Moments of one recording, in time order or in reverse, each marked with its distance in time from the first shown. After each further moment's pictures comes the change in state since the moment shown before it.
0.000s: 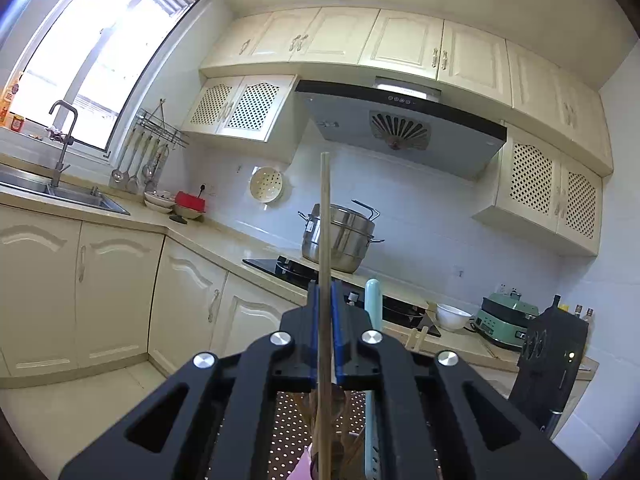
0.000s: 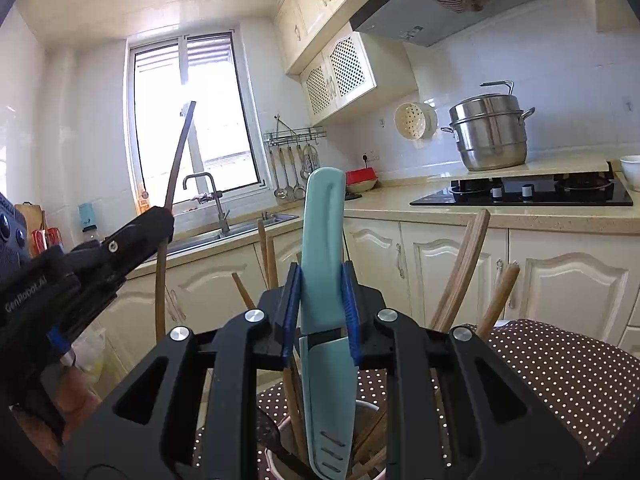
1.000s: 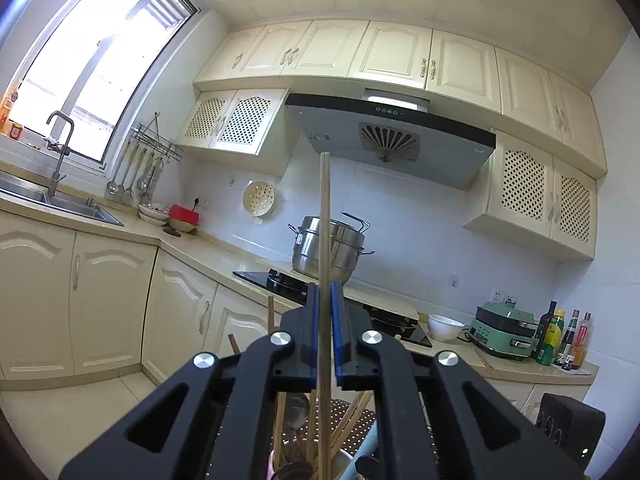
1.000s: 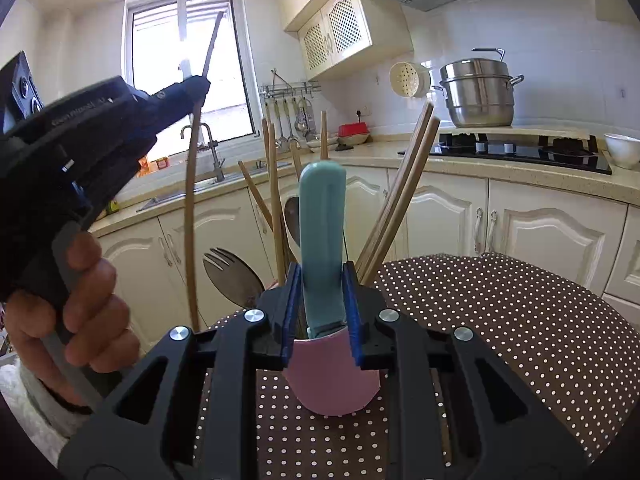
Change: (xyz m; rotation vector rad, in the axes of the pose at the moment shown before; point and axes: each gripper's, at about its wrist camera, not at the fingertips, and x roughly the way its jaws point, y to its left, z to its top) left arm -0.005 -0.028 -0.007 0.010 -0.062 -0.020; right arm -0.059 -0.001 -0.055 -0.023 0.147 -0.027
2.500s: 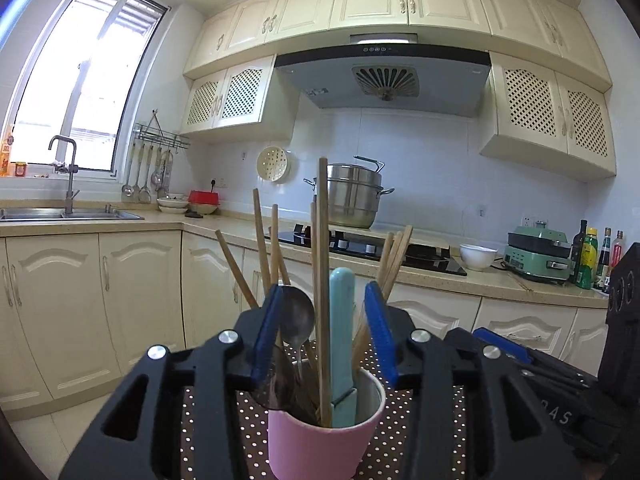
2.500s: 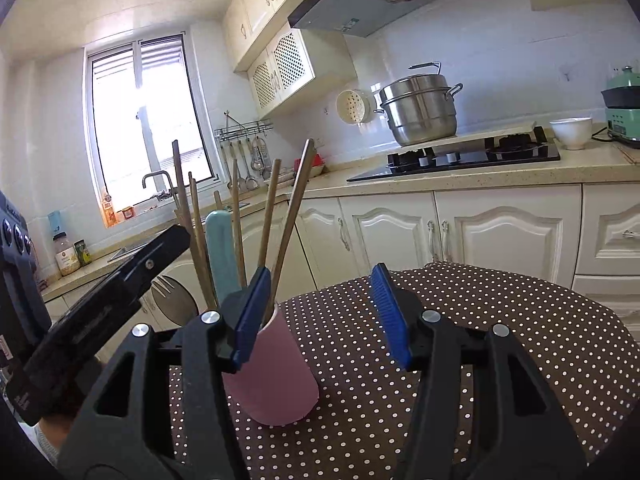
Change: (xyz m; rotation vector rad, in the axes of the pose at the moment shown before) left arm -0.003 -0.023 -0.062 0.185 0.153 0.115; right arm -0.033 -0.047 -0.004 0.125 -0.122 -0.127
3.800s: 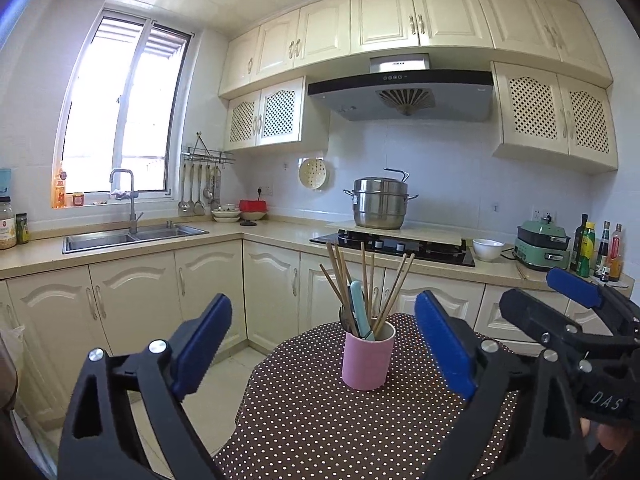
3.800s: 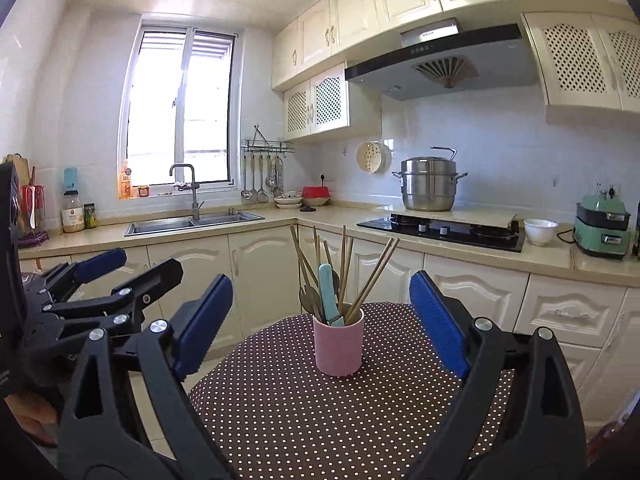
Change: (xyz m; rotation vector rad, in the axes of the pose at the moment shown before) left arm -0.236 0.007 0.079 0.068 0.036 0.151; right arm -0.193 0.167 0.037 -0.268 -0.079 -0.087
